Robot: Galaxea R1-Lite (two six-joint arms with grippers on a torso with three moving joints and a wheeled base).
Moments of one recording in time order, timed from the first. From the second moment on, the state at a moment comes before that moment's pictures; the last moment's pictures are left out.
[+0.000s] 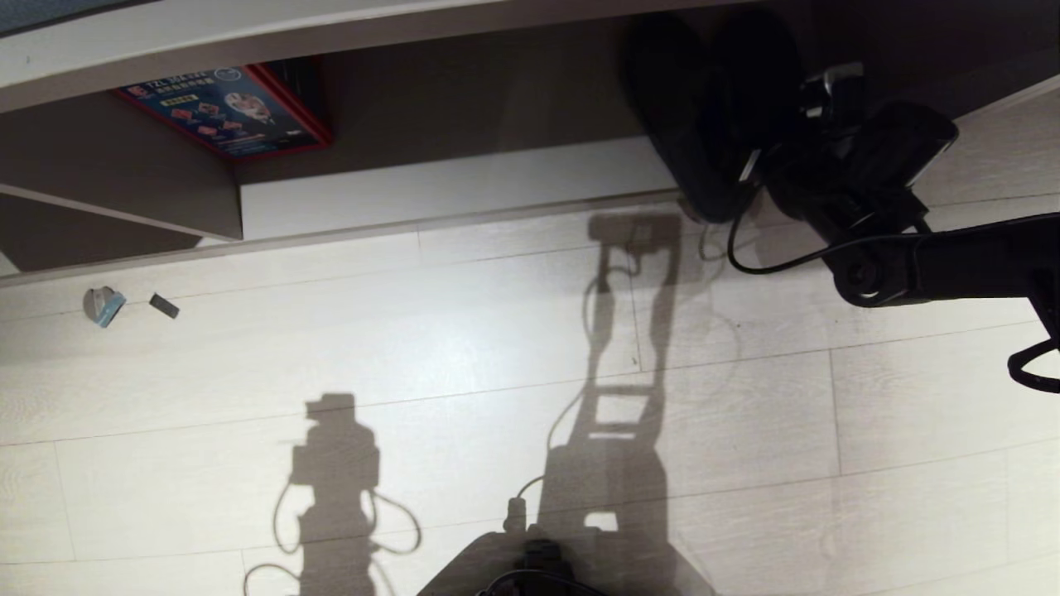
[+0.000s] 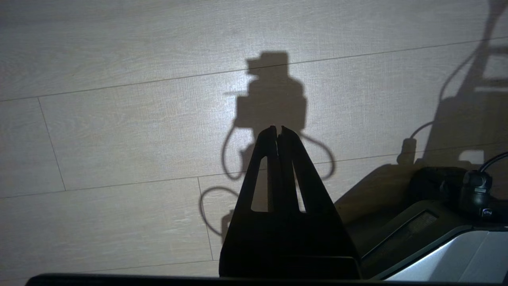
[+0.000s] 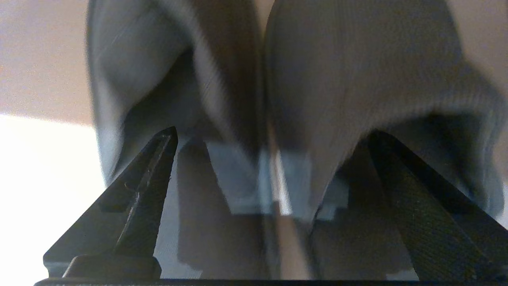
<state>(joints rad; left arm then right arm) 0.00 0.00 0.00 0.00 0.00 -0.02 0.09 2.18 -1.70 -0.96 0.17 -0.11</state>
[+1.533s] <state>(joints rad) 0.00 0.00 0.00 0.00 0.00 -0.02 0.13 2.19 -1.76 -0.87 0.17 -0.06</state>
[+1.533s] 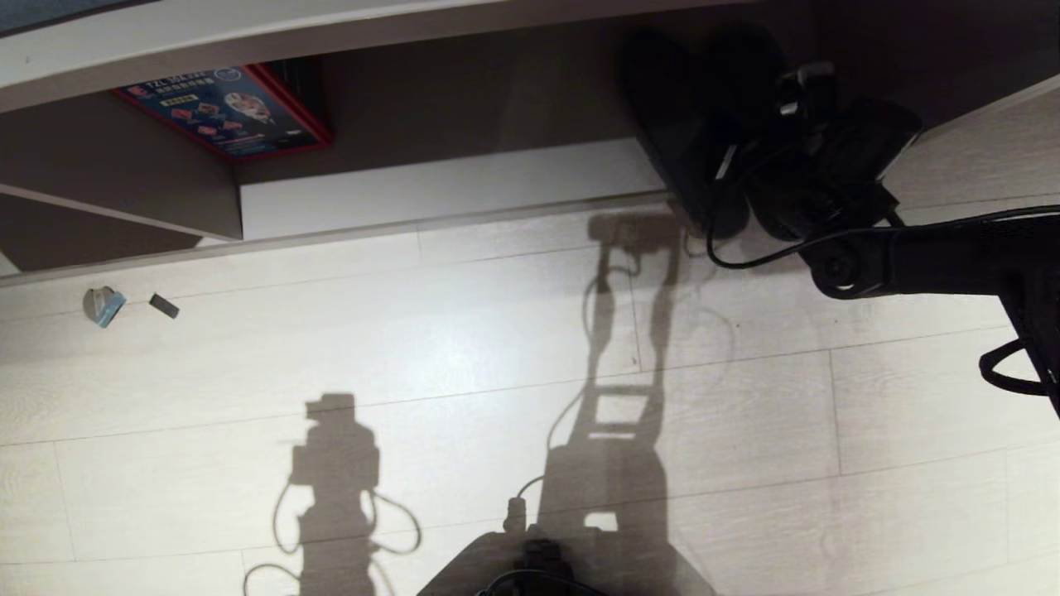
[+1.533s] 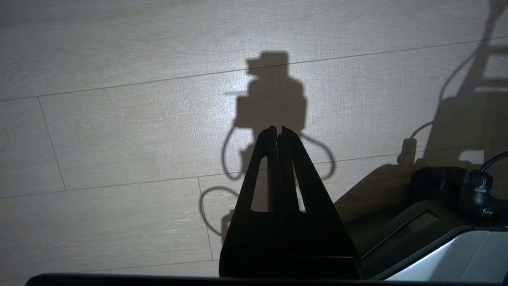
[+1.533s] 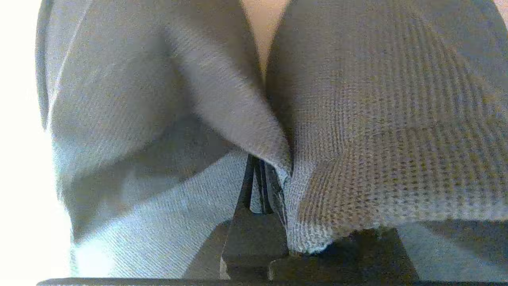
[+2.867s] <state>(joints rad) 0.00 0.00 0.00 0.00 0.00 -0.01 0.20 0.97 -0.48 -0.64 0.11 -0.01</state>
